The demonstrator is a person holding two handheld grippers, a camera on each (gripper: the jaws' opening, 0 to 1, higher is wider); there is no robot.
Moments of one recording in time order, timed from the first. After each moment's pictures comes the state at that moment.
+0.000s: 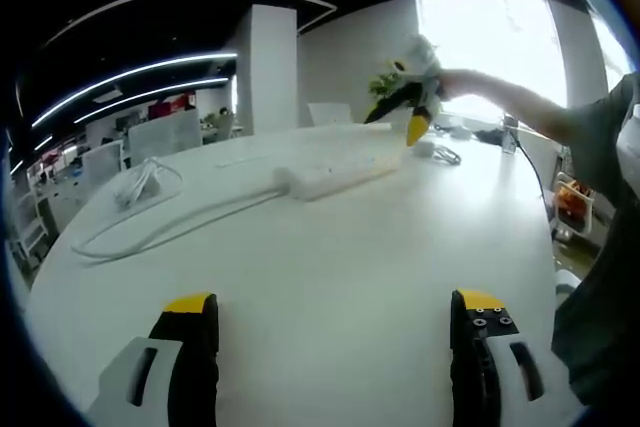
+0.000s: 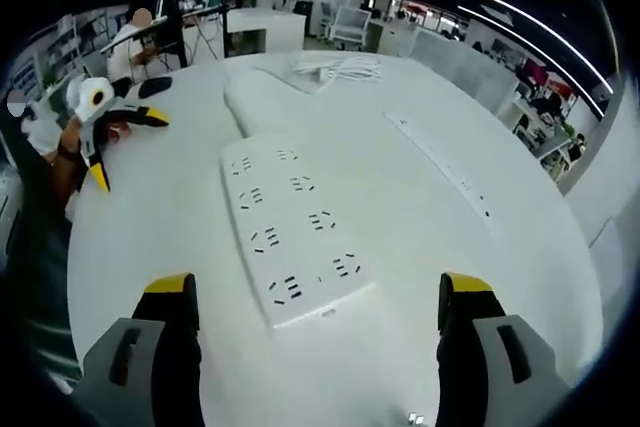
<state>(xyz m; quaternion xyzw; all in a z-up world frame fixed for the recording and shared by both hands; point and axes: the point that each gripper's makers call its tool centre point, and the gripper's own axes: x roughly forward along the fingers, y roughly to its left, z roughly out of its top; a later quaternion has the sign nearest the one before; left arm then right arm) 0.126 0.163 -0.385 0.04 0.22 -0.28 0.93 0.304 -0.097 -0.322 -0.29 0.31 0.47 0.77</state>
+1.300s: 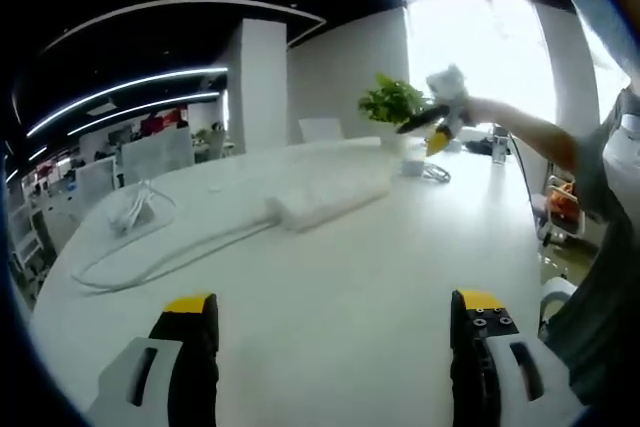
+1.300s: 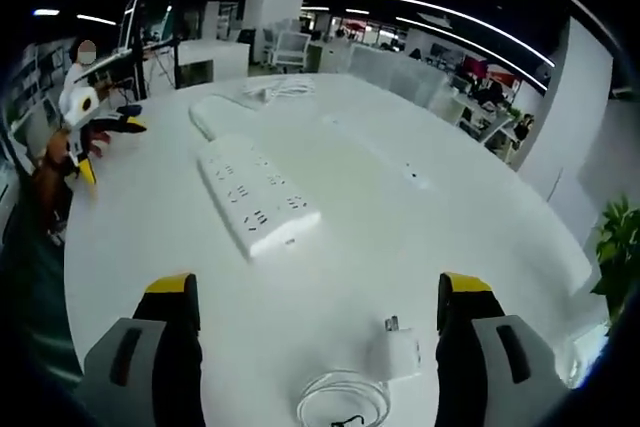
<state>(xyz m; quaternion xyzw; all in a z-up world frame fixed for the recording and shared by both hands) 0.128 0.155 -0.355 0.05 0.19 -0.30 0.93 0.274 -0.193 -0.299 -0.24 0.26 0.38 0.86</state>
